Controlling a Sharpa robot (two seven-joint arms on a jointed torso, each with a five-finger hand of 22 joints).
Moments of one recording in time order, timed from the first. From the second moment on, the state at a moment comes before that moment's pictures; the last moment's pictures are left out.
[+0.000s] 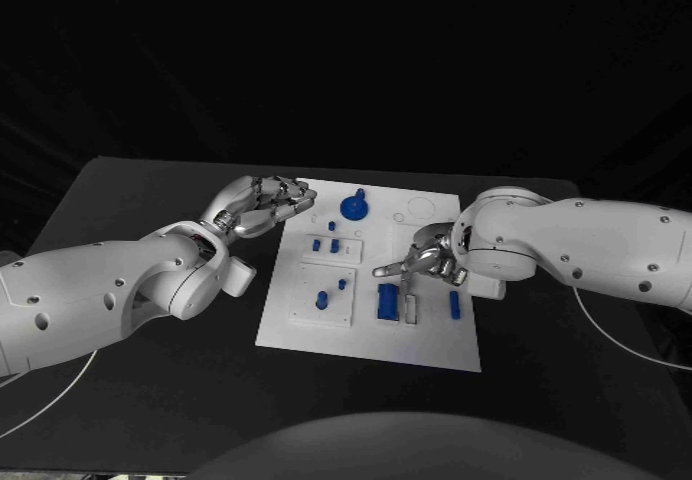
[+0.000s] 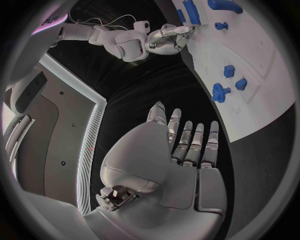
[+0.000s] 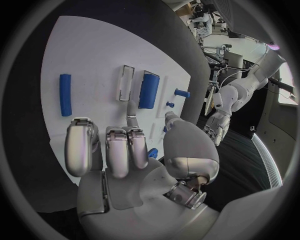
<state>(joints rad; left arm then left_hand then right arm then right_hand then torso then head) 1.24 -0.89 -0.23 1.58 -0.44 -0.39 0.44 1.53 0.19 -0.25 0.29 0.35 0.88 0.18 0.08 0.07 0.29 0.17 0.58 0.06 0.28 0.19 0.37 0.05 0.08 0.33 0.29 0.10 0.66 1.33 -0.78 -0.22 1.60 -0.82 0.11 -0.65 0.79 -0.06 0.06 0.29 0.05 1.02 0.07 0.11 0.78 1.47 -0.01 1.57 1.31 1.47 -0.07 1.57 1.31 0.04 1.45 0.04 1.34 1.31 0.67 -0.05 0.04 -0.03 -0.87</state>
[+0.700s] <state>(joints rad) 1.24 -0.89 -0.23 1.58 -0.44 -0.39 0.44 1.53 0.19 -0.25 0.29 0.35 0.88 0.18 0.09 0.07 0.30 0.17 0.58 0.06 0.29 0.19 0.38 0.06 0.08 0.33 0.29 0.10 0.66 1.33 -1.06 -0.23 1.77 -1.01 -0.09 -0.51 1.00 -0.01 0.06 0.25 0.50 1.07 0.05 0.14 0.76 1.47 -0.01 1.57 1.31 1.46 -0.07 1.57 1.31 0.04 1.47 0.04 1.48 1.31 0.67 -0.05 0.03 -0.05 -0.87</state>
